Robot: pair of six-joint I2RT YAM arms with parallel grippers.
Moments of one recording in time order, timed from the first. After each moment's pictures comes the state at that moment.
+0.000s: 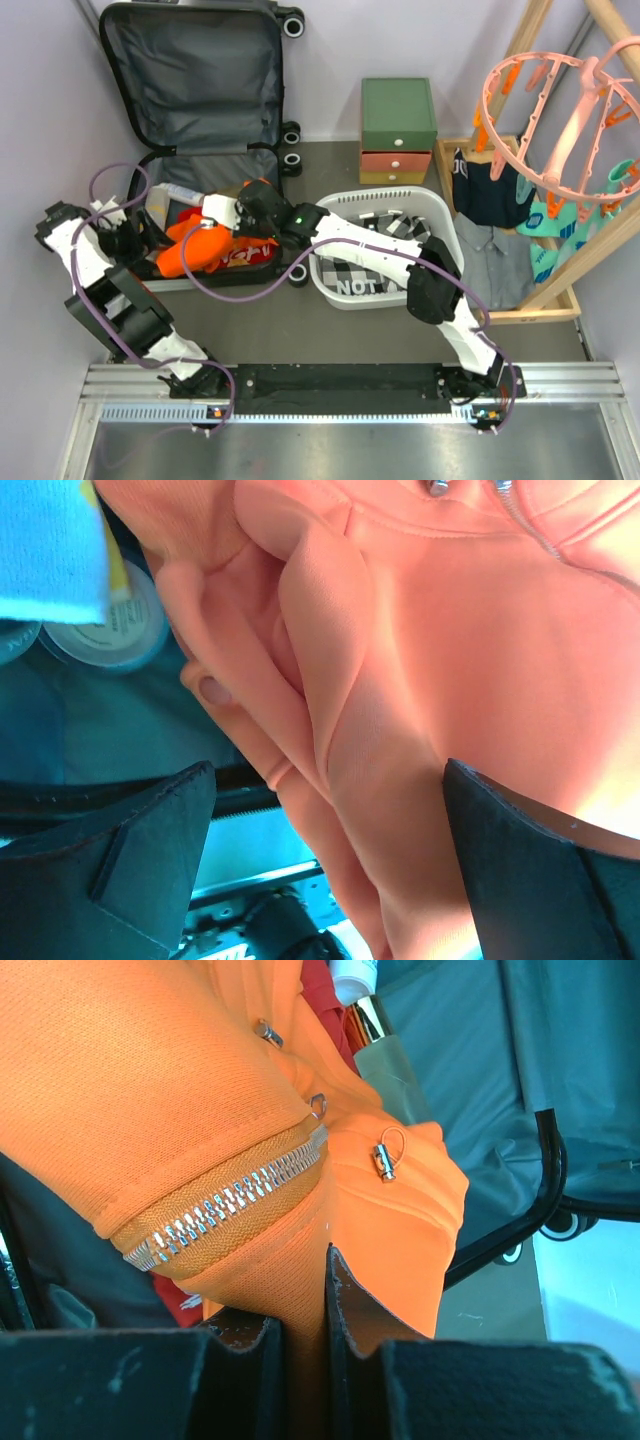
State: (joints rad) left arm 0.76 1.57 1.36 -1.21 0.67 0.28; right arm 1.08 2.19 2.08 -0.42 0.10 -0.60
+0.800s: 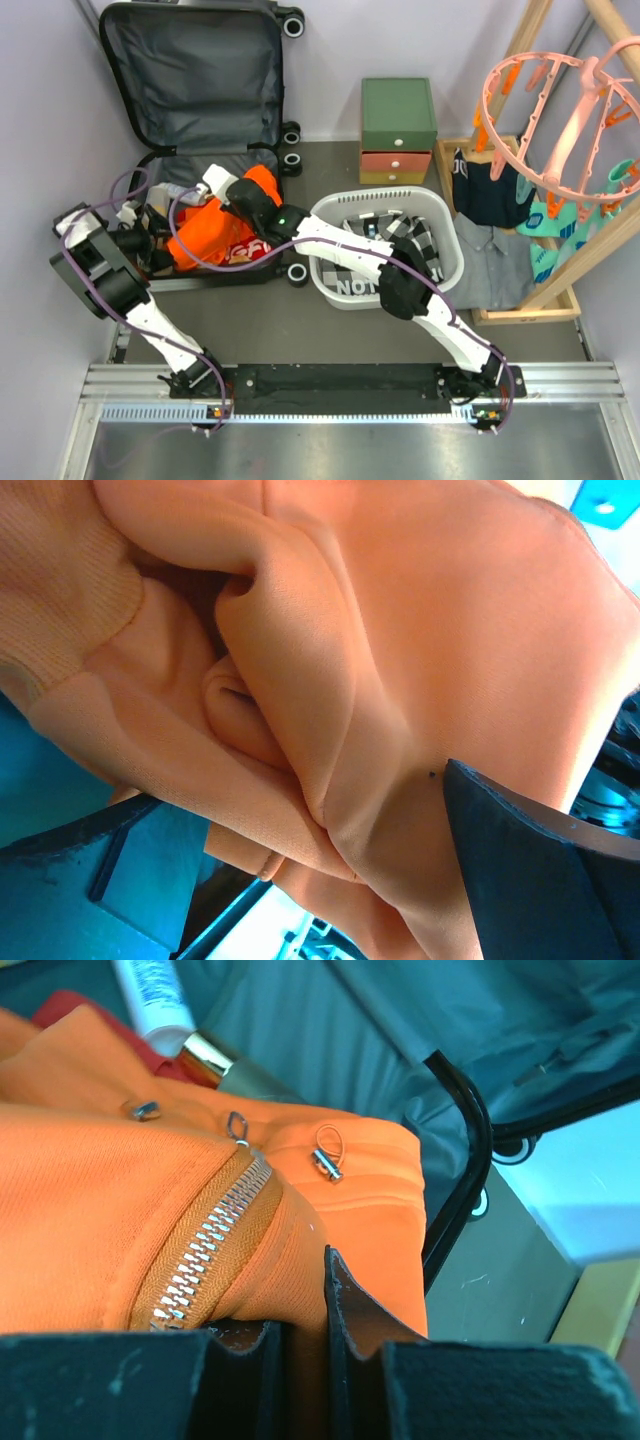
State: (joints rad) left arm 0.74 1.93 1.44 -1.31 1.01 0.24; right arm 1.07 2.42 2.31 -0.26 0.44 -0.34
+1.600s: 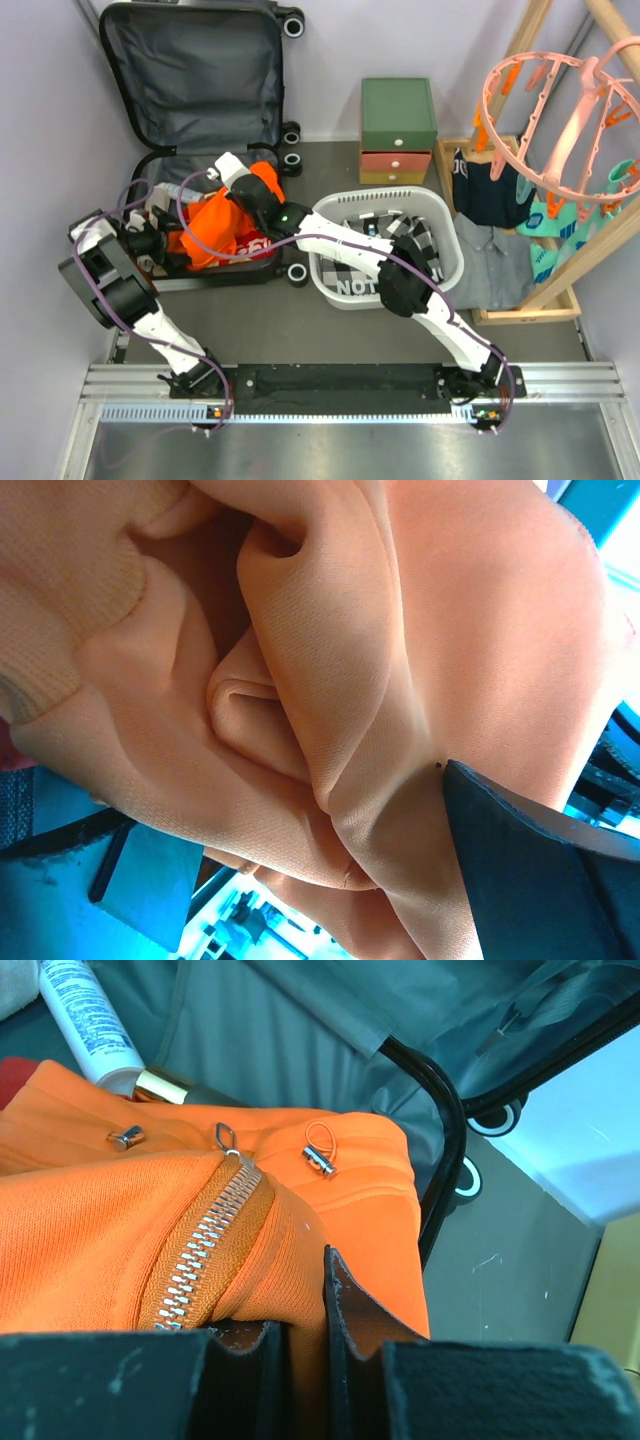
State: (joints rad) left arm 0.68 1.80 1.26 -1.09 1.04 -0.16; right arm 1.04 2.43 2.30 -0.18 0.52 -0.20
